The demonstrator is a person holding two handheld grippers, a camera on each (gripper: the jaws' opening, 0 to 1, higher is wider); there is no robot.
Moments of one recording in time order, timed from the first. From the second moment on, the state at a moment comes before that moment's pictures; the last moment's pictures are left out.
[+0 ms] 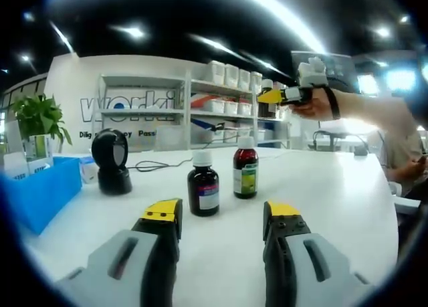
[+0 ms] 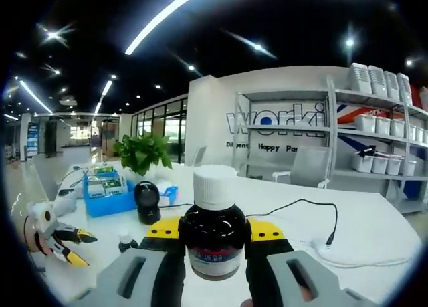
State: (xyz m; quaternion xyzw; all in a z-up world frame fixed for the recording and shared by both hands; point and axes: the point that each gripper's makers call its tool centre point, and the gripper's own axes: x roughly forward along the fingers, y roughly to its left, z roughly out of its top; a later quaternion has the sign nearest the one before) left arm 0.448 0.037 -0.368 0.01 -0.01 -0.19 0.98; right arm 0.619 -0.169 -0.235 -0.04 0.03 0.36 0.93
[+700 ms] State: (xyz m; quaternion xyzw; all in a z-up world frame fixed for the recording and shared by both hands) left arm 0.449 0.038 -0.369 0.02 -0.01 -0.19 0.98; right arm 0.600 -0.216 -0.323 -0.04 0.07 0.30 0.95
